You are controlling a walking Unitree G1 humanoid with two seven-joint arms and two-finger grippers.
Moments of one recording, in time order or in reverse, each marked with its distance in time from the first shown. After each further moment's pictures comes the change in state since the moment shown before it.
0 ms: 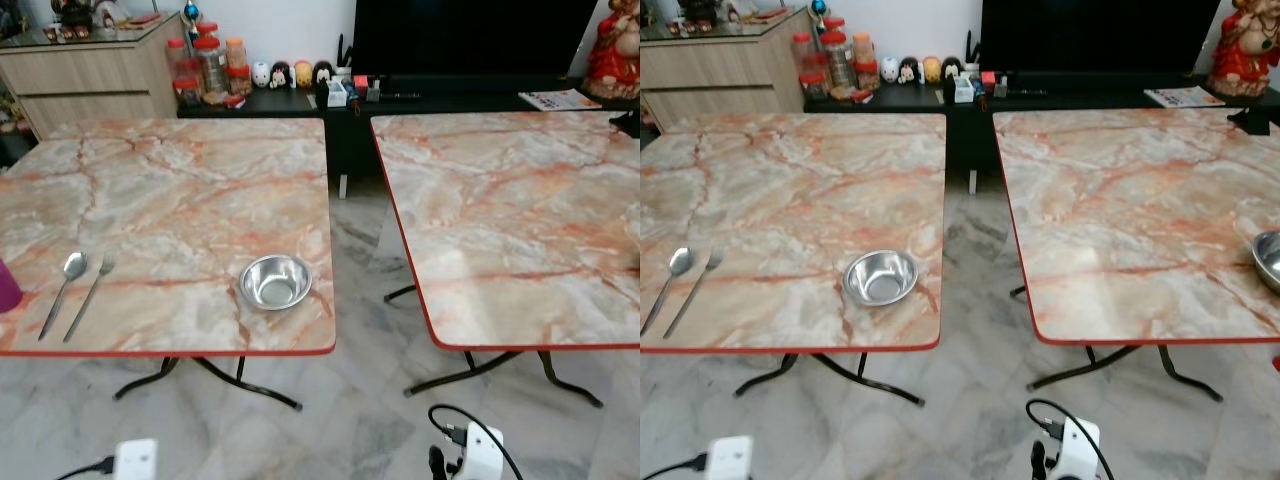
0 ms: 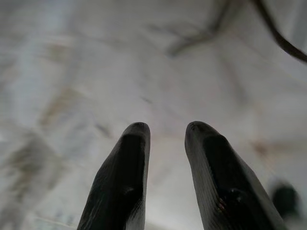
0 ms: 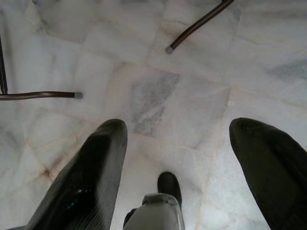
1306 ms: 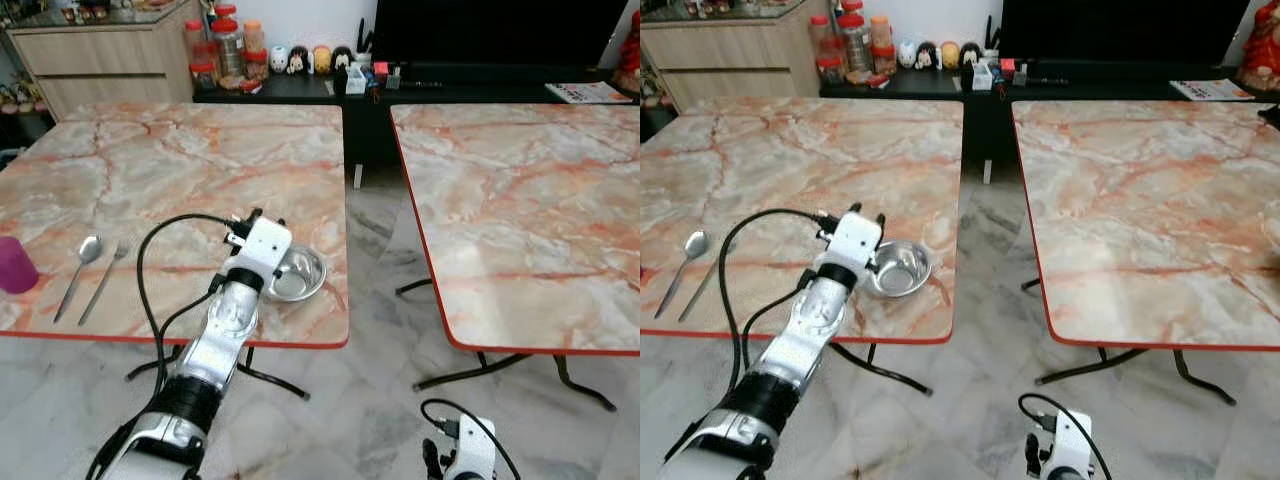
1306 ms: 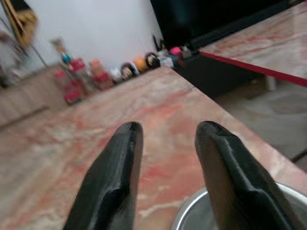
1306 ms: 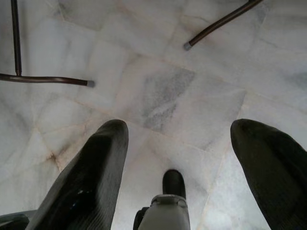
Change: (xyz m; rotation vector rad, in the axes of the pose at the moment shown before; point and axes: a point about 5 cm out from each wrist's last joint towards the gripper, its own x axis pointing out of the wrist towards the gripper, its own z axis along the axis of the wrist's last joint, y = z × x) left arm -0.081 -0.142 0.301 0.092 -0.985 -0.651; right arm 0.003 0.010 0.007 -0.028 -0.004 0.034
